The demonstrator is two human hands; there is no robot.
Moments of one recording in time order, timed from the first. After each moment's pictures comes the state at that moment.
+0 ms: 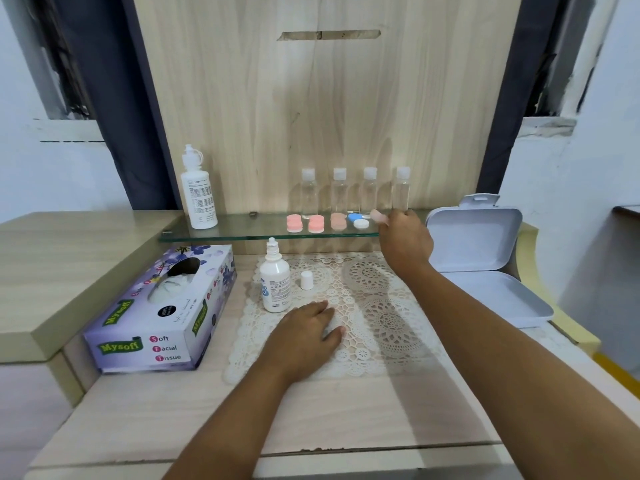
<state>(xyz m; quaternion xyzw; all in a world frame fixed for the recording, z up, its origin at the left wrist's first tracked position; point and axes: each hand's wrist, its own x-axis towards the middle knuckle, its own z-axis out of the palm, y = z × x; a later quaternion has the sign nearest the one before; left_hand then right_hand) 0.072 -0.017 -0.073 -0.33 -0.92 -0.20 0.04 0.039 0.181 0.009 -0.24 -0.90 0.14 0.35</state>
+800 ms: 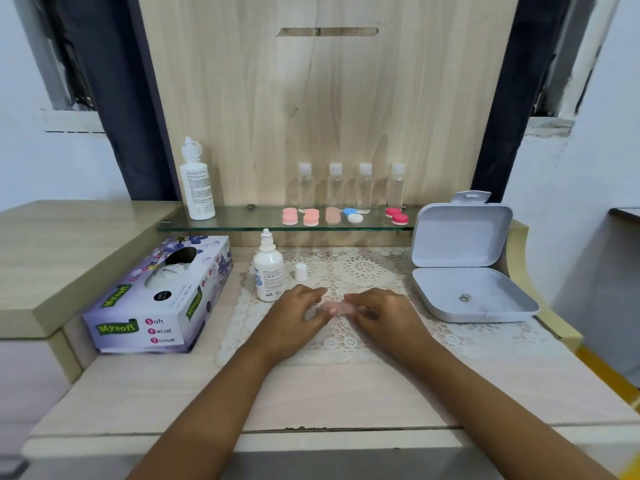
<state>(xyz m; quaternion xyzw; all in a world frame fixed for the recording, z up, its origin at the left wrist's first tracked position) 0.071 -0.021 -0.071 -0.33 -0.87 -0.35 0.06 0.134 0.154 -0.070 0.05 -0.92 0.28 0.27</state>
